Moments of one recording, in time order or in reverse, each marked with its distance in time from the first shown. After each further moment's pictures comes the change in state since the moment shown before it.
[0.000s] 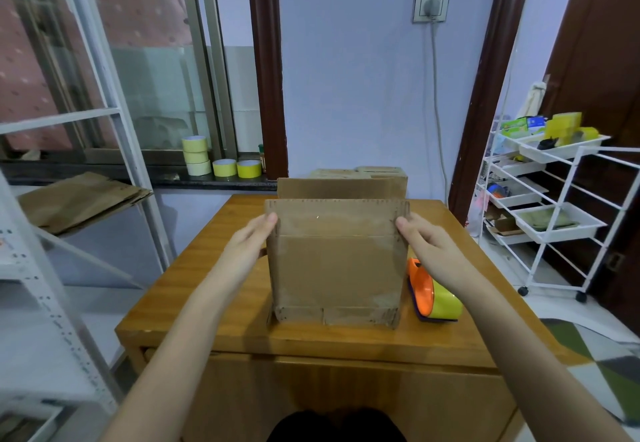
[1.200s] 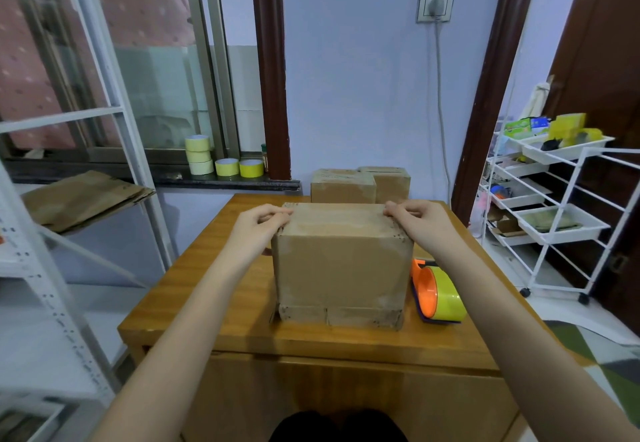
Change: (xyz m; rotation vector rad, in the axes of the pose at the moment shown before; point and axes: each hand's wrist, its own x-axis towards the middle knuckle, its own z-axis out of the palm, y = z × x) left_hand 0.023 0.016 0.004 0.153 0.127 0.061; right_hand 0.038 -0.013 0.003 -0.007 0.238 0.293
